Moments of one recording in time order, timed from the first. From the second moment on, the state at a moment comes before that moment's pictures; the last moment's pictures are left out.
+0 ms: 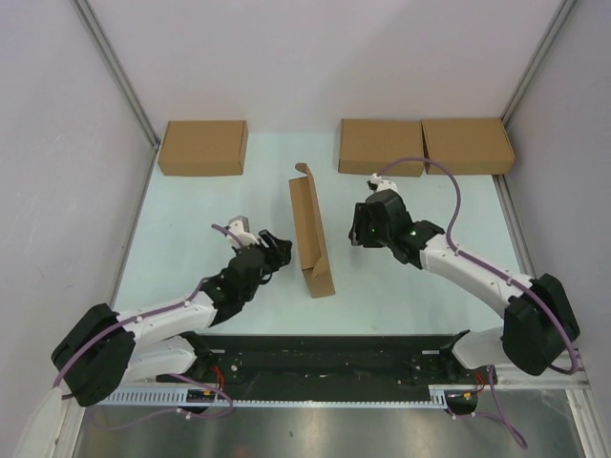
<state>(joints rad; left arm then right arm) -0.79 1.12 0.37 0.38 -0.51 -0.88 0.65 1.39 0.96 -0.30 0.13 0.55</state>
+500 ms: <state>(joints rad) -0.36 1.19 0.55 0.28 -0.36 -0.87 0.68 0.88 0.62 -0.39 0.22 0.67</state>
